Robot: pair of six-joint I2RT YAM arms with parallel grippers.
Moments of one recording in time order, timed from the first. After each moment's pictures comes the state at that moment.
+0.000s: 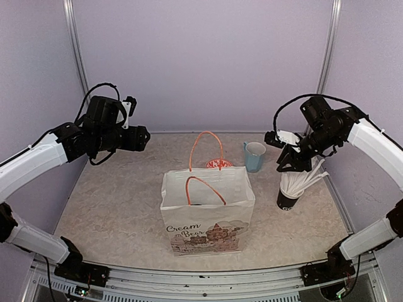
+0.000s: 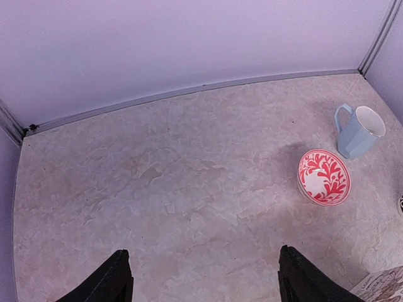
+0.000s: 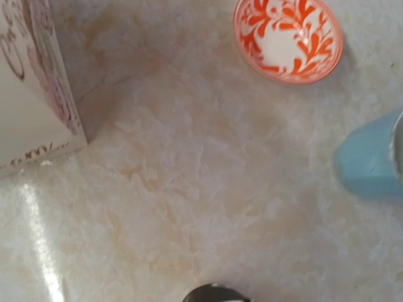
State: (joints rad) left arm -0.62 1.30 1.22 -0.48 -0.28 -0.21; right arm 0.40 1.35 1.40 -1.09 -0.37 -0.84
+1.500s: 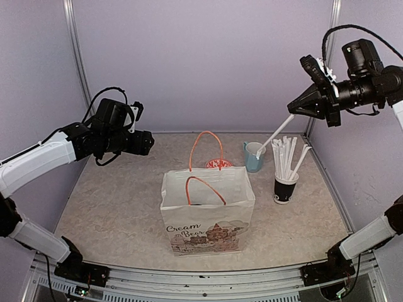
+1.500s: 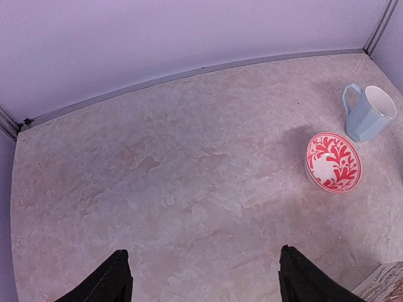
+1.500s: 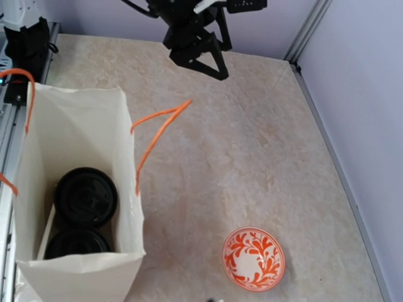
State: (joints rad) left arm -0.62 1.36 1.23 -0.48 -0.26 -0.18; right arm 0.40 1.38 2.09 -1.36 -0.75 -0.84
